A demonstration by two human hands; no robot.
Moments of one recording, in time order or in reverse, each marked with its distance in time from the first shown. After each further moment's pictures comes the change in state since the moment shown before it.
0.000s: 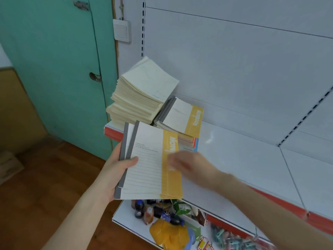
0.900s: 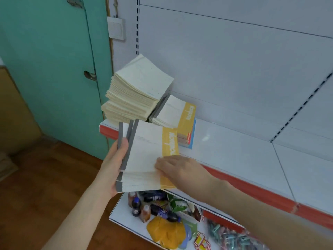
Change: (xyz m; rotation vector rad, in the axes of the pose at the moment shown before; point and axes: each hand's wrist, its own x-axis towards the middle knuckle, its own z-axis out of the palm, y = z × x) left_hand -0.004 -0.002 0.012 -0.105 -0.027 0.026; right_hand -0.014 -0.021 0.015 -0.420 0.109 -0.239
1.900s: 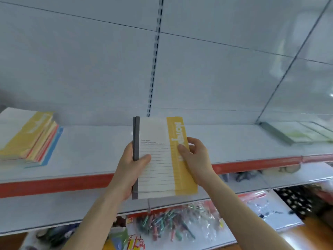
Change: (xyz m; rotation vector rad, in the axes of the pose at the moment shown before) left_hand -0.050 -0.104 0.336 0.260 -0.529 0.078; right_hand -0.304 0.086 -0.124 0.755 0.870 1.456
